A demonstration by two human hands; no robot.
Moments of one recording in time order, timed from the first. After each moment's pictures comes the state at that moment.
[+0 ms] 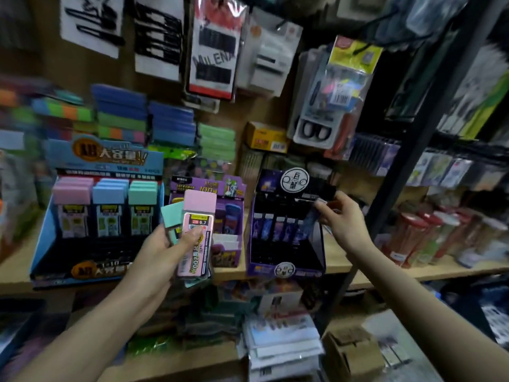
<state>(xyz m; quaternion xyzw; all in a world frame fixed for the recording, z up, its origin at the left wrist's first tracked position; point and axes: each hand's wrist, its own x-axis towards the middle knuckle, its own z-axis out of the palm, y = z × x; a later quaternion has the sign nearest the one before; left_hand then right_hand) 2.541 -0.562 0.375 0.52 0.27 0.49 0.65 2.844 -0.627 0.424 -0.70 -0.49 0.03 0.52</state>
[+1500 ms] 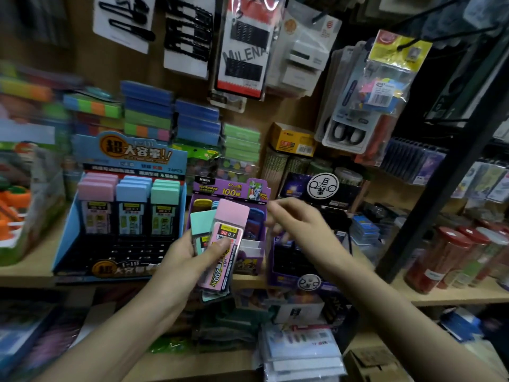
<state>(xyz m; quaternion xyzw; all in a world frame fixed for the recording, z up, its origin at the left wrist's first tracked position) 2.547 -0.557 0.369 0.53 0.28 0.47 0.64 2.727 -0.604 0.438 -0.61 -0.60 0.24 0.46</state>
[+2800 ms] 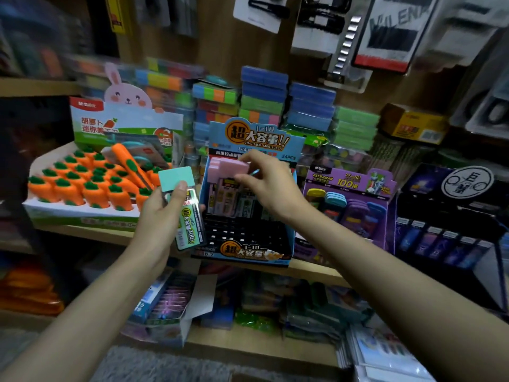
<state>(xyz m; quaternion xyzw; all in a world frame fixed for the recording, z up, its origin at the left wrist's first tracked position) 2.376 -0.479 0.359 0.47 0.43 0.63 0.44 2.552 -0.459 0.418 -0.51 -0.77 0.09 0.39</state>
